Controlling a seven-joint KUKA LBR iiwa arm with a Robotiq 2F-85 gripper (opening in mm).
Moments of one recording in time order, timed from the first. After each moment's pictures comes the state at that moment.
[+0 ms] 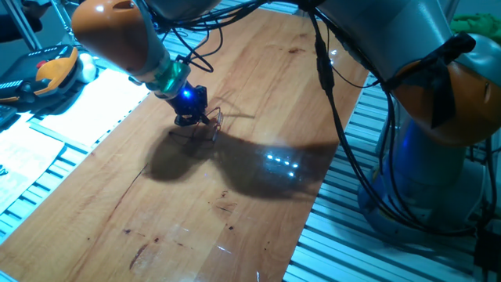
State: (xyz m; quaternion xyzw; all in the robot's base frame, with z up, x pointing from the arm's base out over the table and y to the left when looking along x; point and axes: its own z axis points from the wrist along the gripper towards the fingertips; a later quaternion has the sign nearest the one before) arm 0.555 -0.007 0.036 -0.07 -0.98 0.17 0.10
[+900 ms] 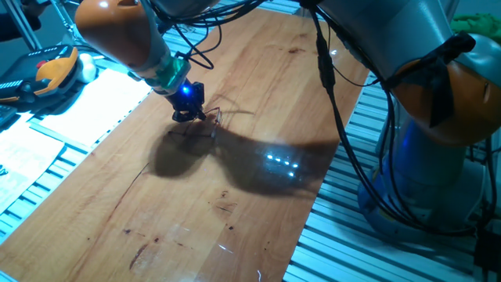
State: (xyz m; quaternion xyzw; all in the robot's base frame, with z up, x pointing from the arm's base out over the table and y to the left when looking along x) arm 0.575 -0.023 0.037 -0.06 -0.98 0.17 0.07
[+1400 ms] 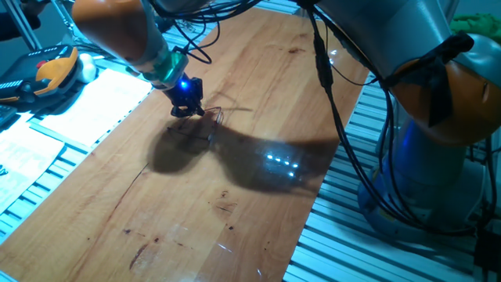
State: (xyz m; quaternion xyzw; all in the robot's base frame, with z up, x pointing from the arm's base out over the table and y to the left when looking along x) arm 0.578 -0.022 0.043 -0.05 -0.98 0.16 0.08
